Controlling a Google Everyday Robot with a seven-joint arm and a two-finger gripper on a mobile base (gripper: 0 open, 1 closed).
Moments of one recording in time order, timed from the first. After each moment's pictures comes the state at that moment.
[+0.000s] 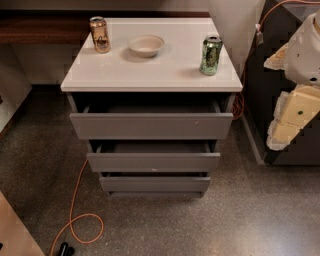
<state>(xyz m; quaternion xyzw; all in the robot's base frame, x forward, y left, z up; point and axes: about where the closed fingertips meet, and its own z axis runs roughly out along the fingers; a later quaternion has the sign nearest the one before) 0.438 -0.216 0.977 -0.60 0.78 -0.04 0.16</state>
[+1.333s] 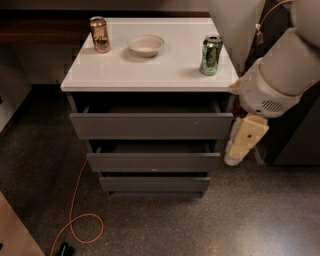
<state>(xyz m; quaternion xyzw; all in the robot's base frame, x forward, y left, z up) 0.463 -0.169 0.903 -0.62 0.77 0.01 0.18</state>
